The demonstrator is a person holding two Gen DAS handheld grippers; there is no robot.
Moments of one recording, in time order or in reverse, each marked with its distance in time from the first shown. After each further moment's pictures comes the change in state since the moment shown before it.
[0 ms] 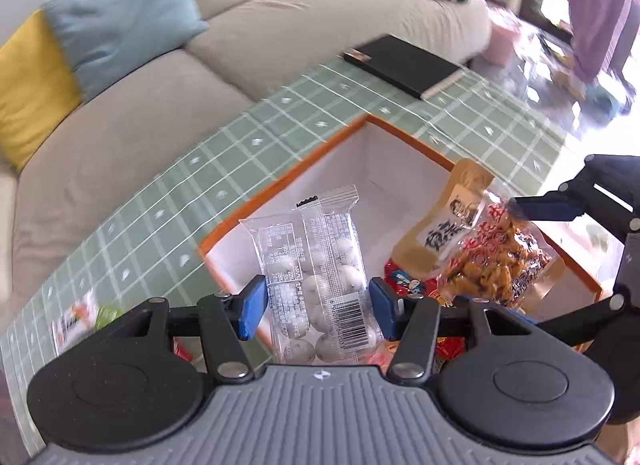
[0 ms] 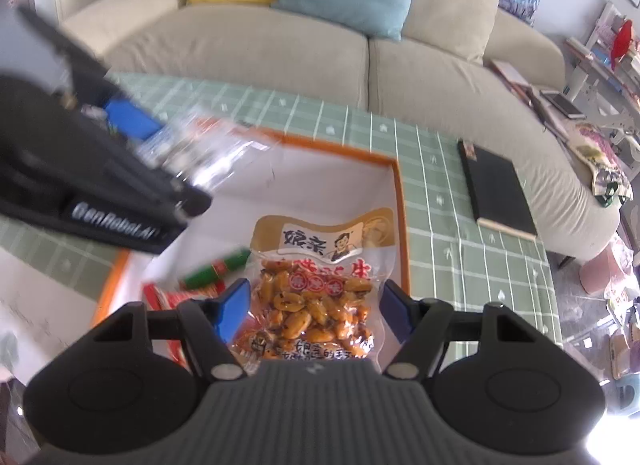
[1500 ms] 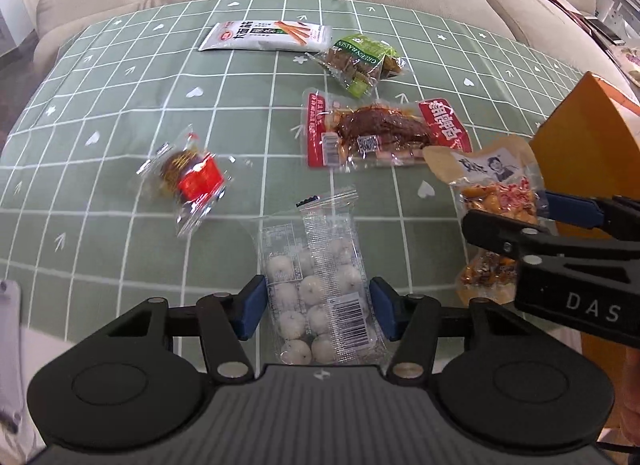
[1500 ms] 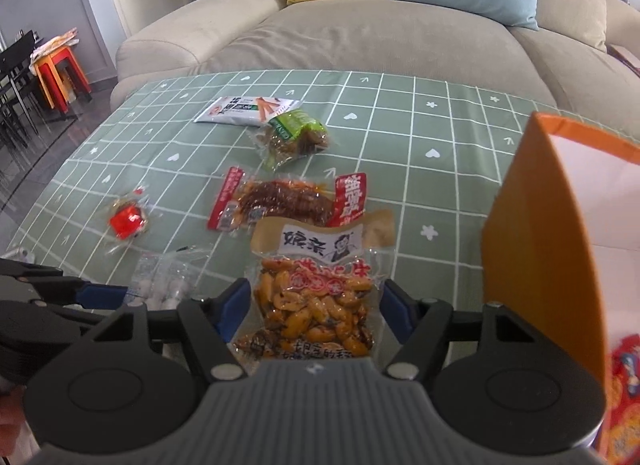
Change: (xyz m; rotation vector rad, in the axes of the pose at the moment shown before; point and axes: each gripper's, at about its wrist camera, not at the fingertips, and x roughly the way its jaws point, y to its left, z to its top) left arm 0.026 0.183 -0.257 -0.743 0.105 0.106; right arm 0.113 0.217 0.049 0.069 -0.050 0.308
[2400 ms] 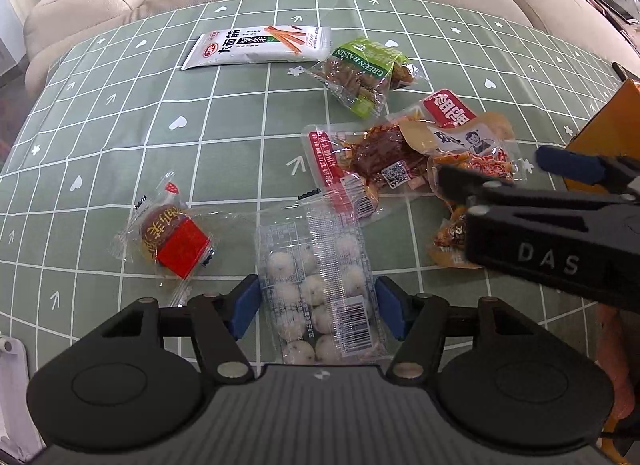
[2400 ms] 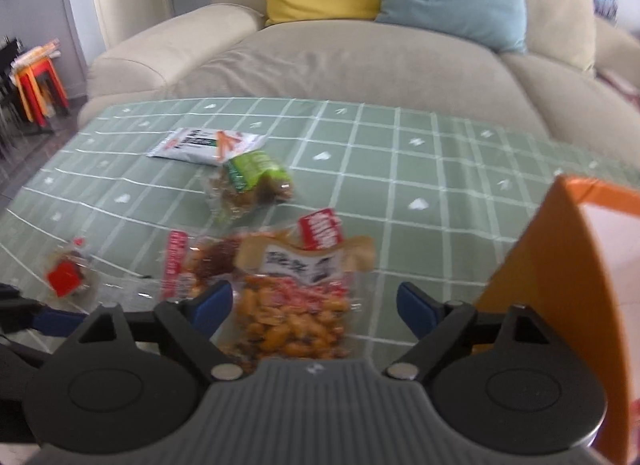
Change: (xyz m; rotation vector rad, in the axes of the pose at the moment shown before) left arm 0.035 -0.010 0.038 0.052 0.034 0.064; right arm 0.055 -0.016 0.034 0.006 -0.082 -0.041
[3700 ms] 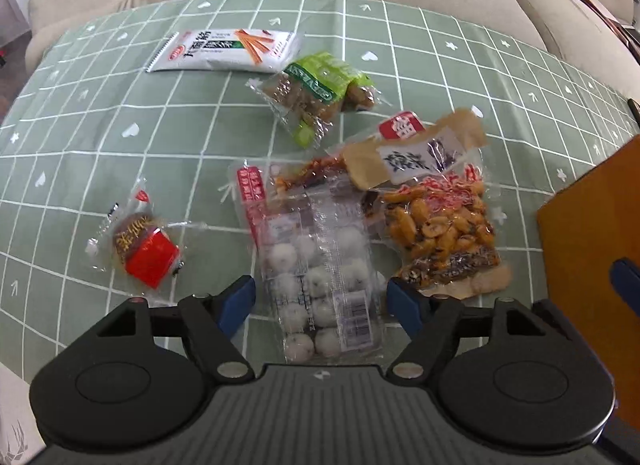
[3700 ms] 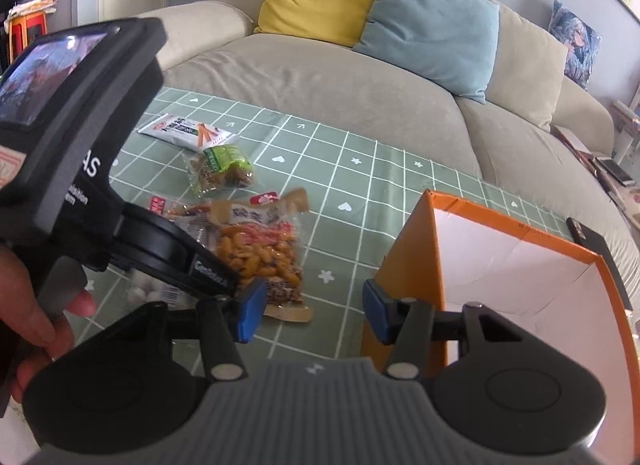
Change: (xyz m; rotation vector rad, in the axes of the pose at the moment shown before) left arm 0.014 -0.043 0.029 -0.118 0.019 0.001; right arm -0.079 0.000 -0.024 -0.186 -0.043 -0.213
